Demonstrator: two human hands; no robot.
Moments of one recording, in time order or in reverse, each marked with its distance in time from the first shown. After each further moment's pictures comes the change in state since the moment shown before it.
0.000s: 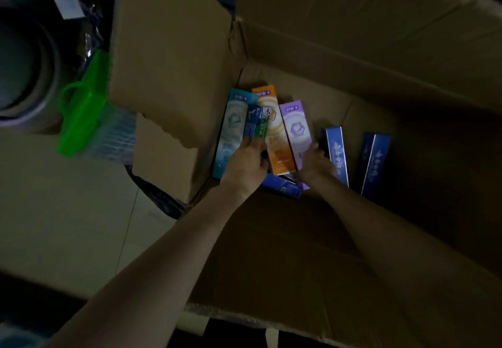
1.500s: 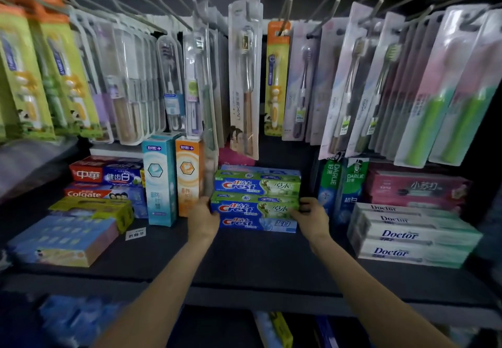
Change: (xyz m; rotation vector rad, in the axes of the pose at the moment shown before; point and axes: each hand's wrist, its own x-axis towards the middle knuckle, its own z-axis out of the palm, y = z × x) left_hand -0.038 0.485 -0.443 -0.454 0.699 0.465; right_hand -0.294 0.015 -0.690 1.010 0.882 -0.508
